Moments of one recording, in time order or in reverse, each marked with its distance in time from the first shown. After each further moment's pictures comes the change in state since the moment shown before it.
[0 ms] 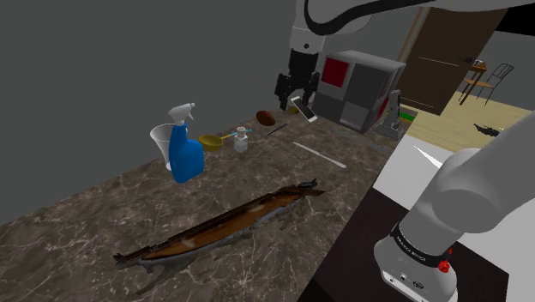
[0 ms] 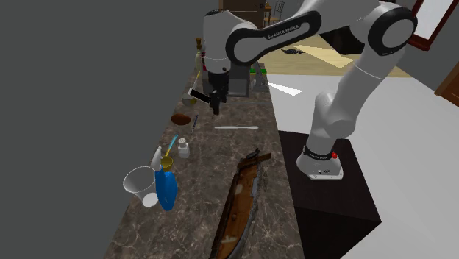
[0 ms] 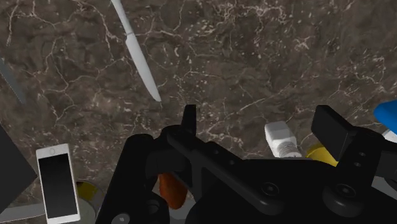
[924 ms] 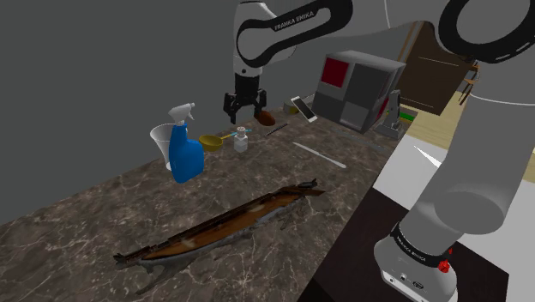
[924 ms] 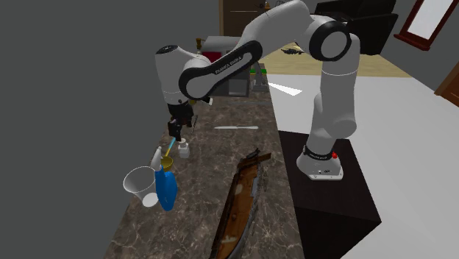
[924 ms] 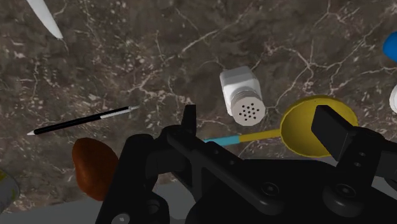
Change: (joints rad) arm 0.056 0.519 0.068 0.375 -0.062 0.139 0.165
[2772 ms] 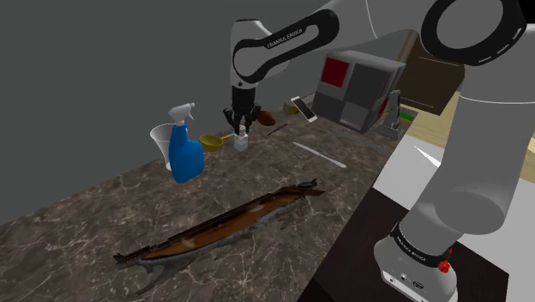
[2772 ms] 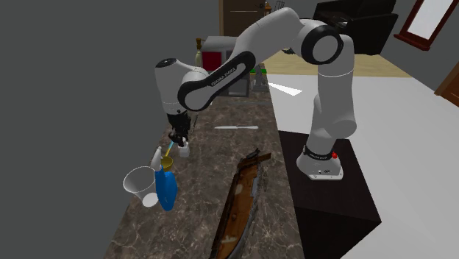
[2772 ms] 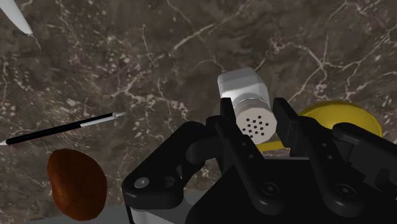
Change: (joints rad) arm 0.006 0.069 -0.002 -0.010 -0.012 0.078 0.011
